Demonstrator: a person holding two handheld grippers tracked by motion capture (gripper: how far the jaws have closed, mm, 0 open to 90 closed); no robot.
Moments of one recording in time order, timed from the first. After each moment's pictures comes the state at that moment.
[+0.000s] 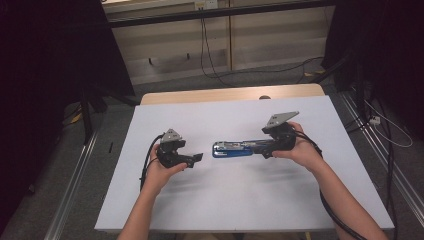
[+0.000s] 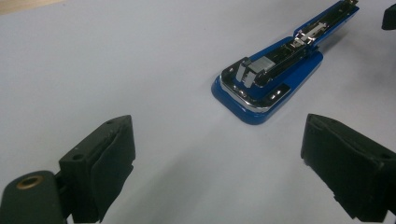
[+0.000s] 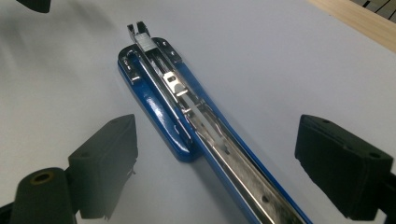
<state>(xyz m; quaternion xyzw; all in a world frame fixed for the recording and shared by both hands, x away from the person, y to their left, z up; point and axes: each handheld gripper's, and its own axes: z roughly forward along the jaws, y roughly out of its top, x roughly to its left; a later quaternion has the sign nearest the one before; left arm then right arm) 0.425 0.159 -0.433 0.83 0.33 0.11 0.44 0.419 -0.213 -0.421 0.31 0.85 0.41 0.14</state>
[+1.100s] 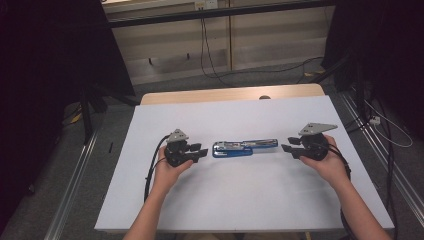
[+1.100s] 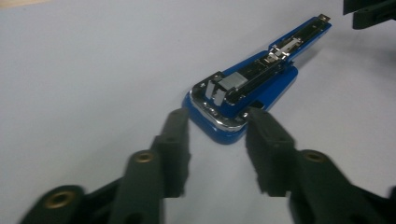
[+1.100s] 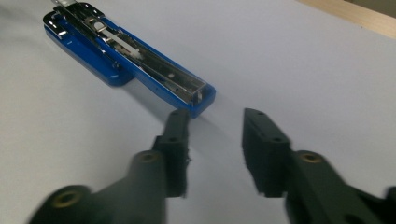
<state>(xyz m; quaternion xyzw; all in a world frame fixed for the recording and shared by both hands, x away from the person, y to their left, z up) 0.425 0.137 -0.439 0.82 0.32 0.08 0.47 0.378 -0.283 -0.436 0.41 0.80 0.39 0.21</state>
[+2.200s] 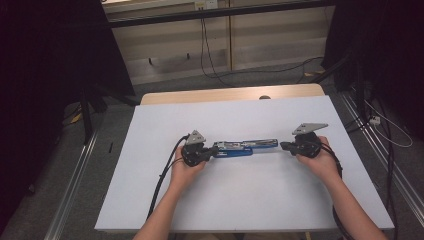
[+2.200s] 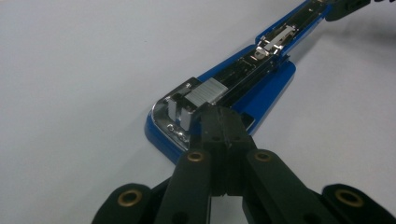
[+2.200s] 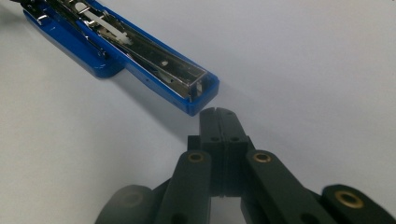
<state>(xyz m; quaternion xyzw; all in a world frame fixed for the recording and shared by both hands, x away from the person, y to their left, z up) 0.434 0.099 -0.462 0.83 0.29 0.09 0.47 0.394 -0.275 -0.452 0.42 0.81 0.37 0.18</state>
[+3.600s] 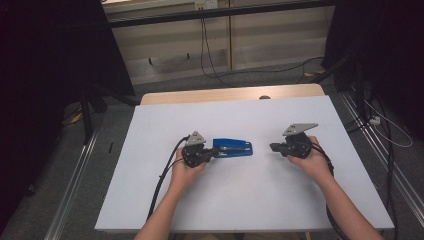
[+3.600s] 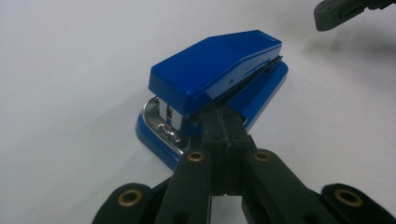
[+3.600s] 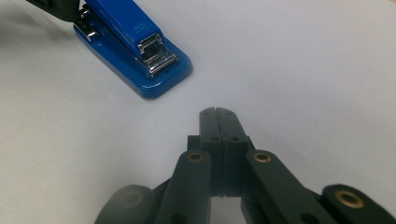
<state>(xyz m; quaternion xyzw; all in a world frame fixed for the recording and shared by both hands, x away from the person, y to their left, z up) 0.431 0.098 -0.464 0.83 0.28 0.08 0.47 0.396 -0.250 -0.448 0.38 0.82 0.40 0.16</state>
